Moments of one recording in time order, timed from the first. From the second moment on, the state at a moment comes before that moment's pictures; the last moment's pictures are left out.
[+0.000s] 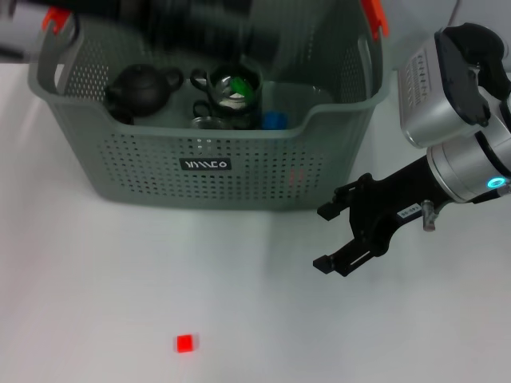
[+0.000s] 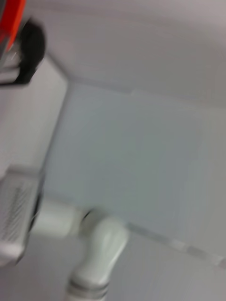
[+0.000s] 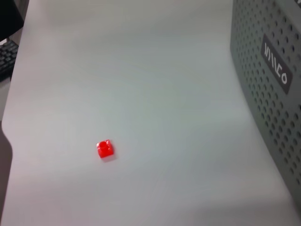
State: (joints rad) left arm -0.74 -2.00 0.74 1.34 1.87 1.91 -2.18; right arm 0.82 2.09 -1.13 -0.85 -2.35 -1.53 1.75
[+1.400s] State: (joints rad) left arm -0.43 -2.18 1.48 1.68 2.59 1.85 -1.98; right arm 0.86 2.10 -1.13 -0.77 -2.28 -1.46 1.86
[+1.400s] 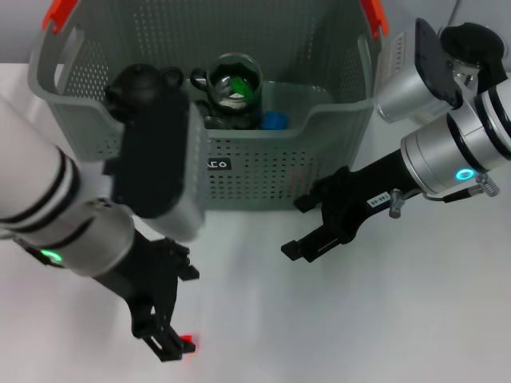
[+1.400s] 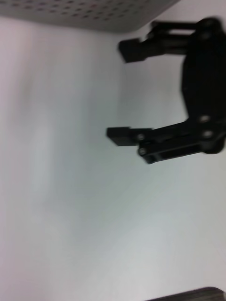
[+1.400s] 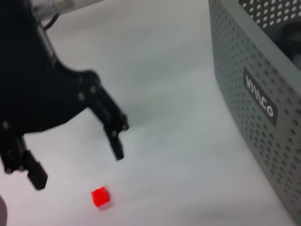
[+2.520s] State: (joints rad) left arm -0.44 -2.18 1.71 1.45 2.71 1.63 -2.17; right arm 0.85 2.10 -1.13 -0.76 -2.28 -1.45 1.85
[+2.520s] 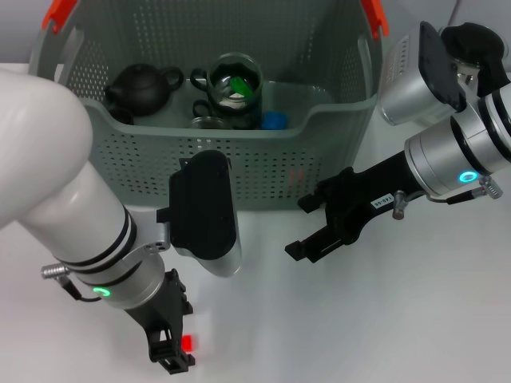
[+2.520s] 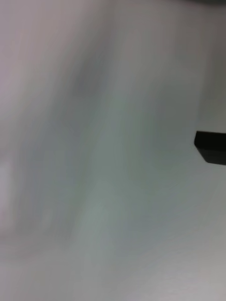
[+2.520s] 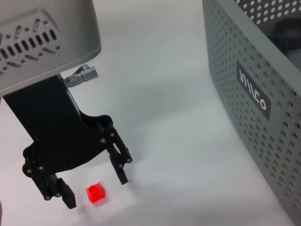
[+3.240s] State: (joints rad) left arm -0.43 -2.18 1.72 1.43 2.72 1.59 -2.15; right arm 0.86 2.10 -1.14 -0.76 -2.28 -1.42 1.85
